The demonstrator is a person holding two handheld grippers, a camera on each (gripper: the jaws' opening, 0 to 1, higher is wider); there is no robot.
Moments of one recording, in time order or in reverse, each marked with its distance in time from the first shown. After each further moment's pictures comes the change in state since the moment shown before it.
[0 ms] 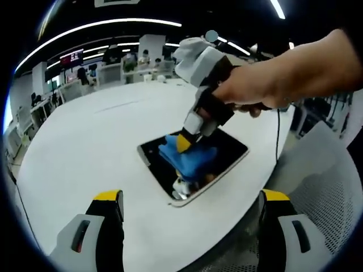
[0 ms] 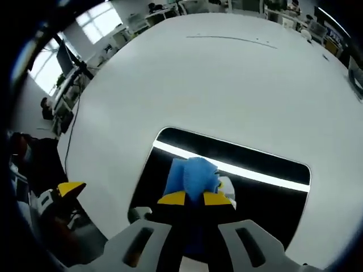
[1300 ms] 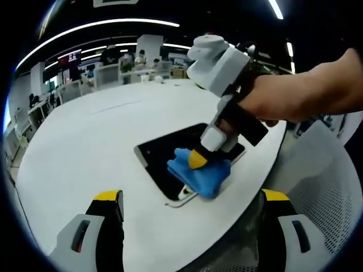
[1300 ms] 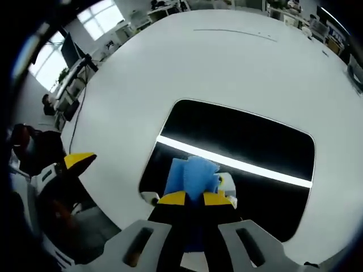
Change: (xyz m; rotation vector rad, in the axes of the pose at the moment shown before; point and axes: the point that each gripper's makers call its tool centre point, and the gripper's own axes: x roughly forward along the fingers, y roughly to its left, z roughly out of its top) left arm 0.000 -0.006 0.001 0.025 -0.002 -0.023; right arm -0.014 0.022 -0.044 0.012 0.031 0.014
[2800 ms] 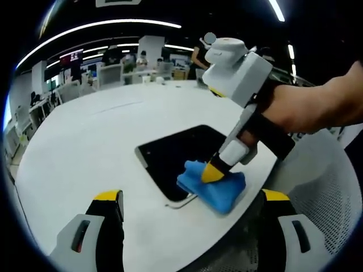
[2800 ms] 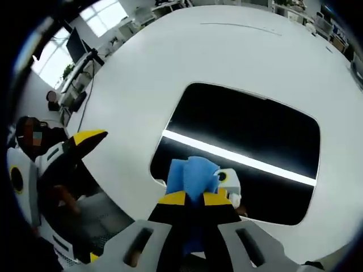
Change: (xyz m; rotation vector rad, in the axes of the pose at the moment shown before) left arm 0.000 0.000 0.001 -0.010 -0.006 0.000; right arm -0.006 0.012 -0.024 -0.006 0.033 0.040
